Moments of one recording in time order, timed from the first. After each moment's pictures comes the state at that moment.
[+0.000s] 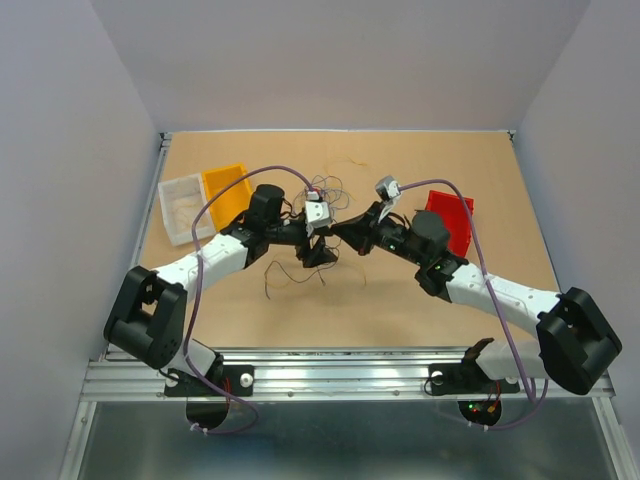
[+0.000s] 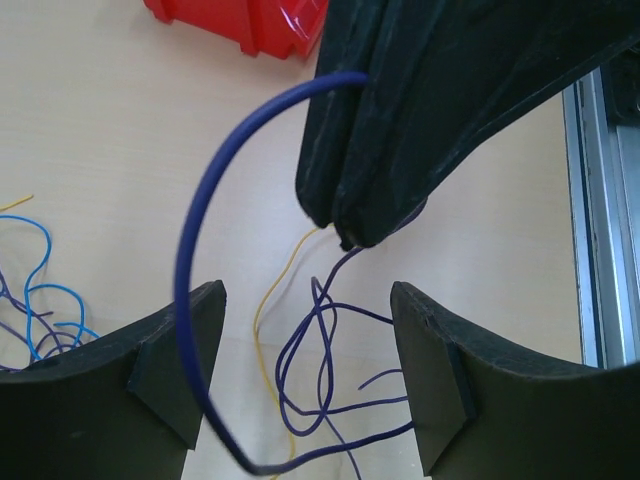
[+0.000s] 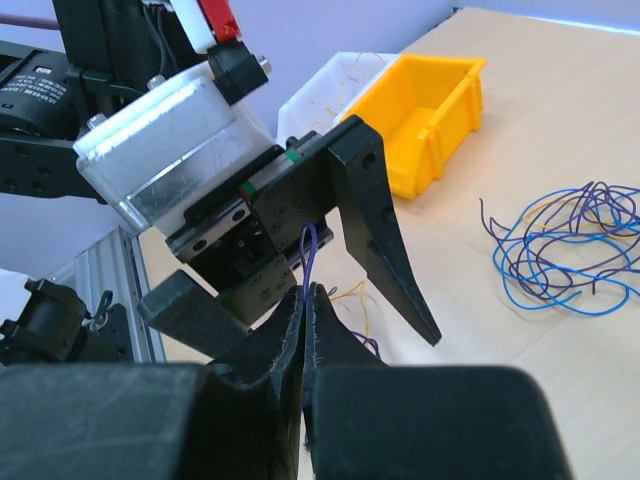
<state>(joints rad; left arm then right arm) -0.50 1.44 0.86 0.05 0.88 0.40 0.69 1.28 0.67 0.67 -0.38 0.38</state>
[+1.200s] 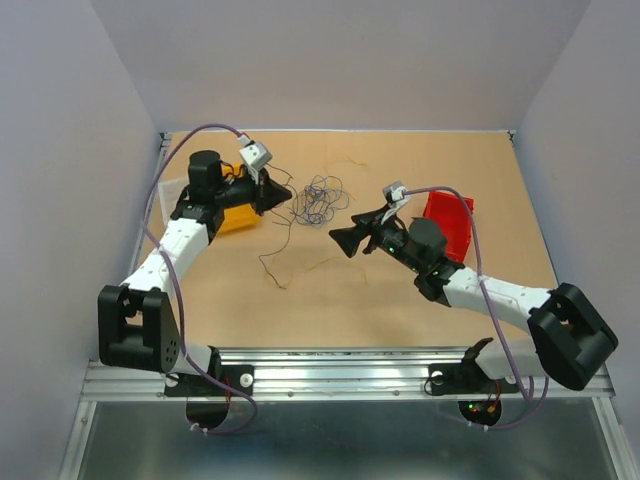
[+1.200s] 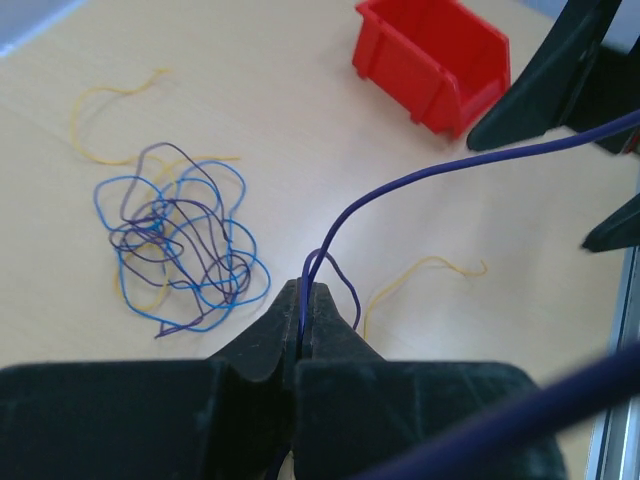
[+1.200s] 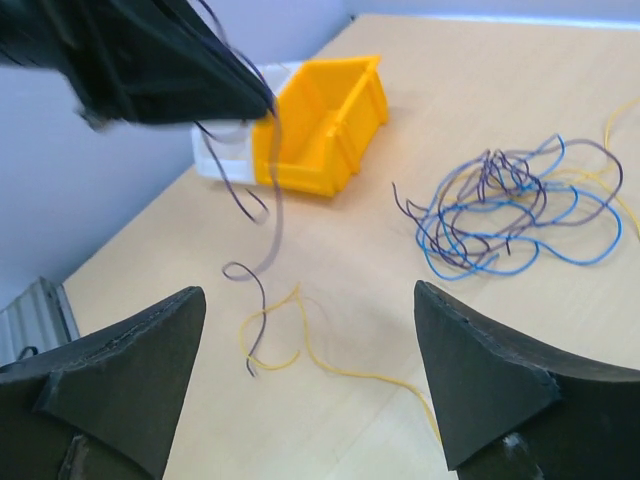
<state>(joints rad) -0.20 1.41 1.01 0.01 0.90 0.14 0.69 1.27 0.60 0.72 -0.13 0.39</state>
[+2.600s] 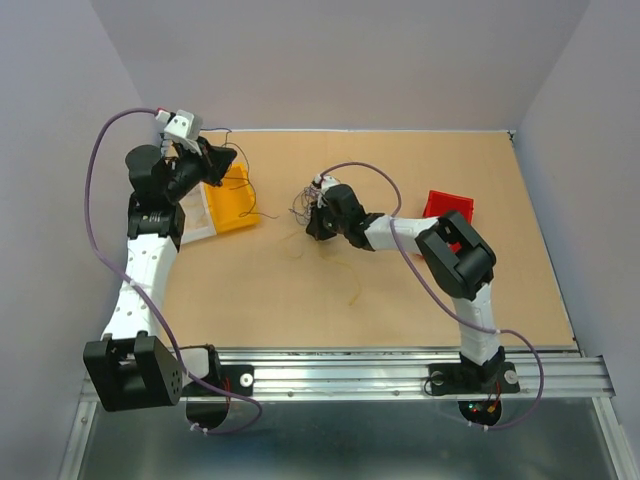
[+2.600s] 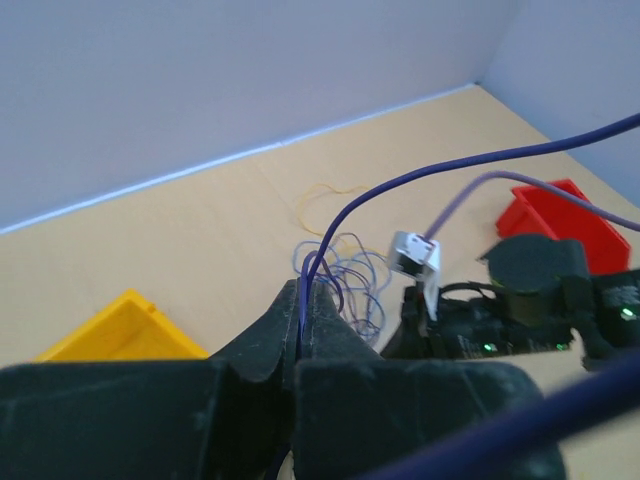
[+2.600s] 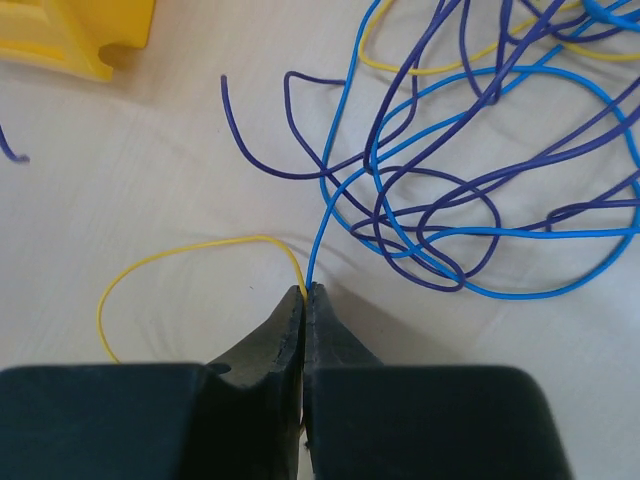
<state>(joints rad) 0.07 1.19 1.07 0.09 0.70 -0.14 0.71 2.11 1.33 0.21 -0.15 0.36</state>
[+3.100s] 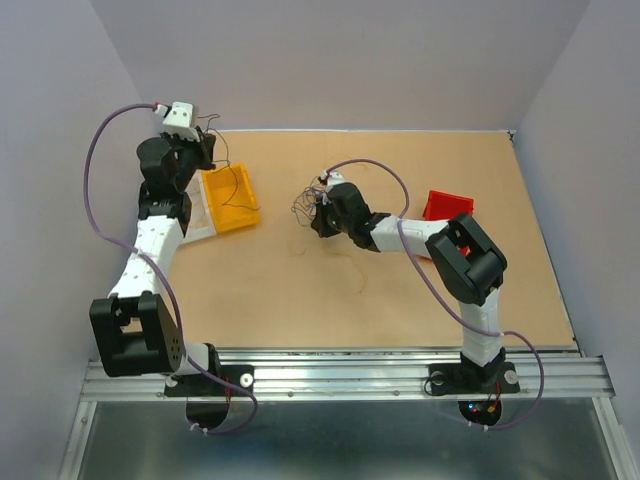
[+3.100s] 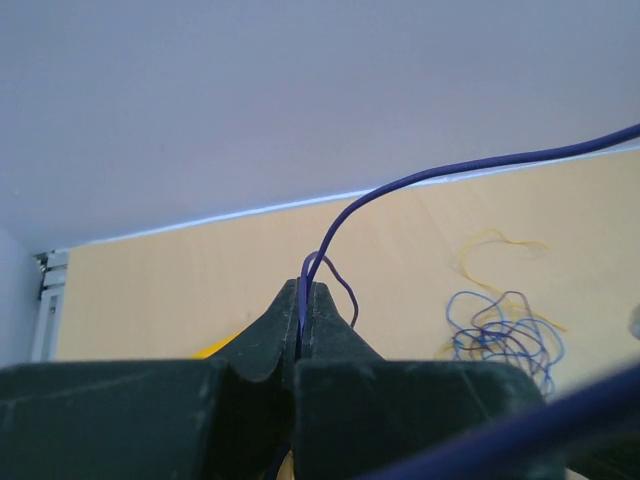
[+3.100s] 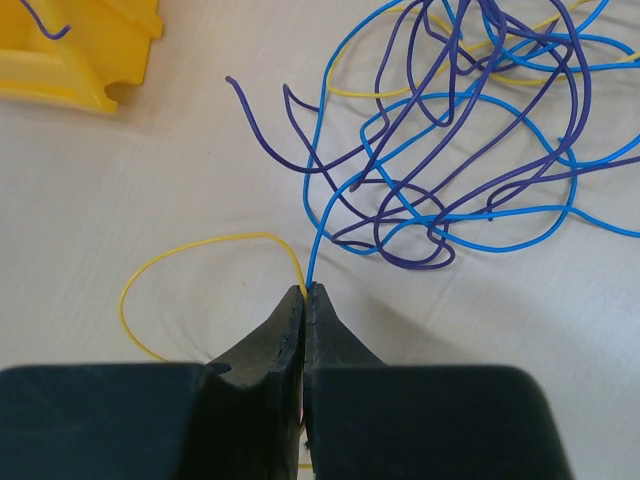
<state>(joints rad) 0.07 1.33 1.07 0.27 0.36 -0.04 0.71 2.02 1.28 0.21 -0.03 0.36</state>
